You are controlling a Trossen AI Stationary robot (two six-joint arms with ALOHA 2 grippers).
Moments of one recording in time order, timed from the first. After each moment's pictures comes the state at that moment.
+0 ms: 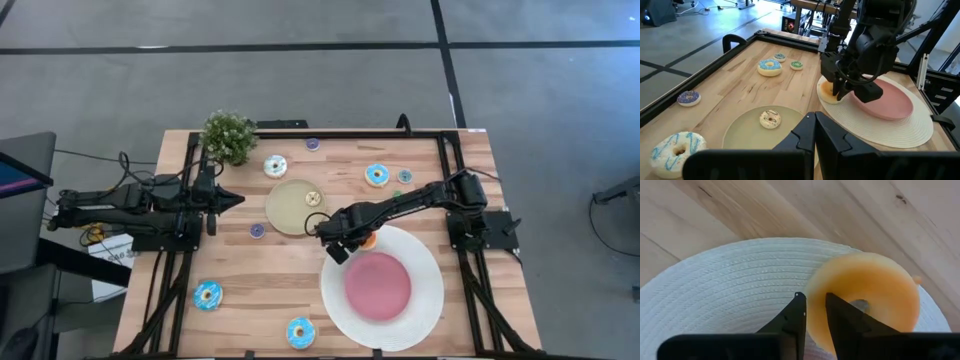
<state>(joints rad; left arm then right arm) 0.01 0.35 0.49 -0.38 -0.16 -0.21 0.14 2.02 1.46 -1.02 0.04 0.93</state>
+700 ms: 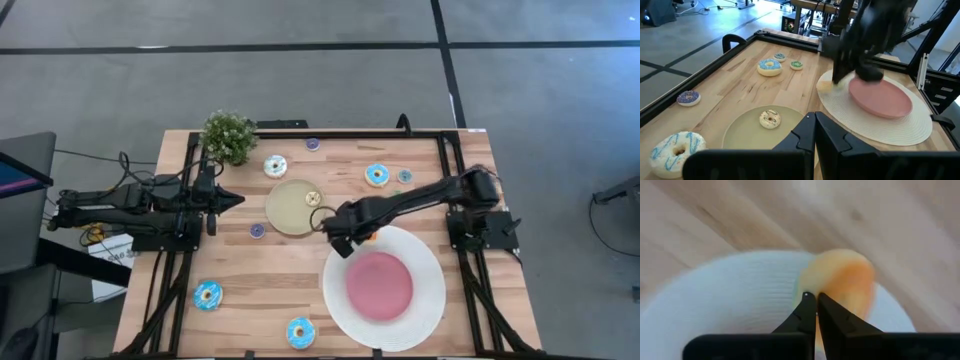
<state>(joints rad) 0.01 0.35 0.49 -0.38 -0.16 -0.21 0.14 1.87 1.44 -1.09 0.14 0.94</state>
